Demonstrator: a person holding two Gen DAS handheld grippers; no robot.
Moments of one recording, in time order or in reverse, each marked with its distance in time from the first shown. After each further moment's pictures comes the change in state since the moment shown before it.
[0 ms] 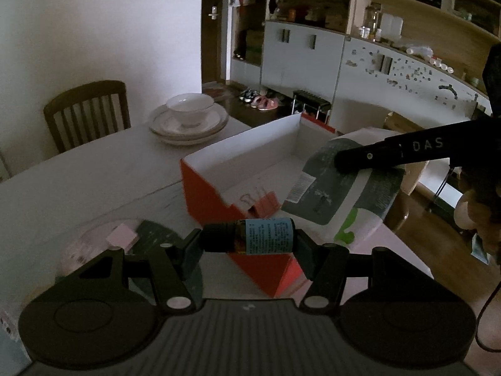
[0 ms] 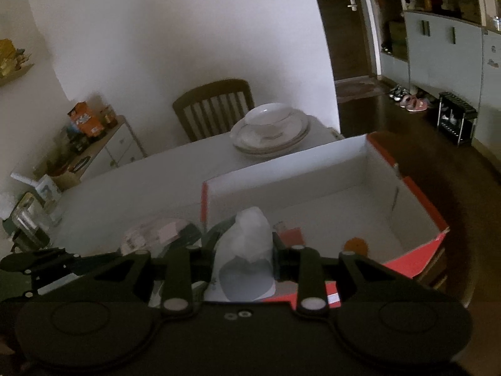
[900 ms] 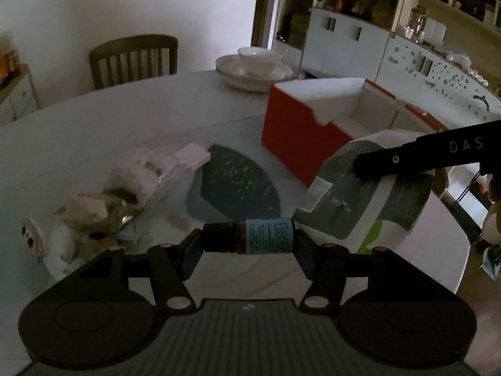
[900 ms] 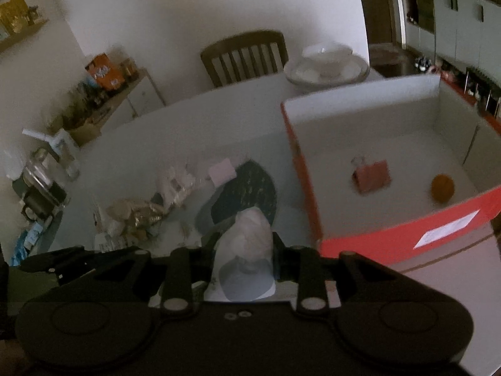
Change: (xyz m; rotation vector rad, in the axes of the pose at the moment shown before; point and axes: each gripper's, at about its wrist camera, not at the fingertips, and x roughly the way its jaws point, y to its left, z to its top) left arm -0.022 0.086 -0.091 -0.144 0.066 0.074; right arm 0.047 0.095 -0.056 -0.027 0.146 0.055
